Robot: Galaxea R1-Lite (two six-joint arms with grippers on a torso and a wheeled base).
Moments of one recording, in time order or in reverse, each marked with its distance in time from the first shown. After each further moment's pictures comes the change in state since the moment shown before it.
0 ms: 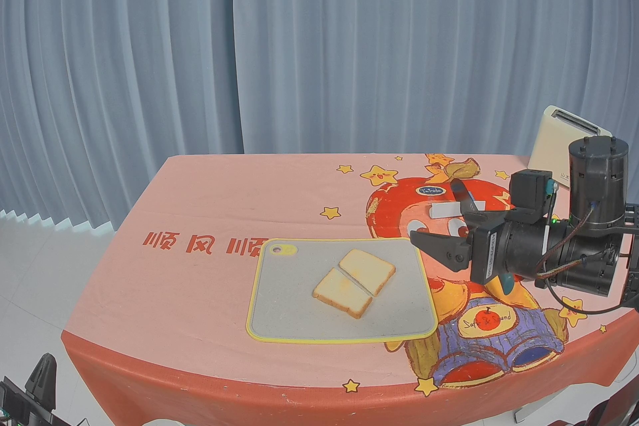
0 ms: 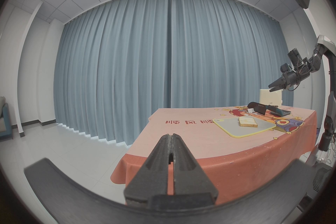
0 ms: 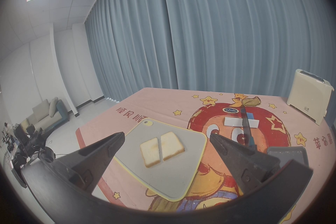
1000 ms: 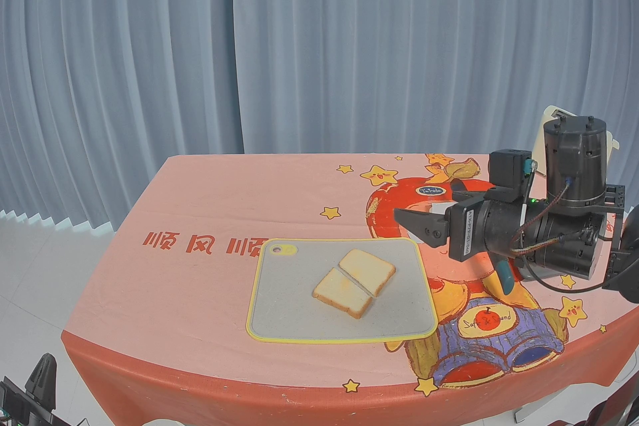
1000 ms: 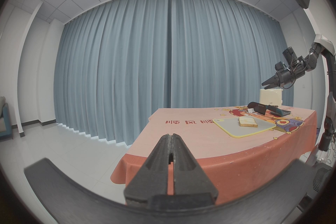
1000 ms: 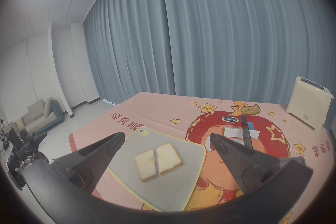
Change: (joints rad) left arm 0.000 0.000 0.000 0.000 0.000 0.000; right arm 0.001 0.083 -0.105 0.000 -0.041 -0.025
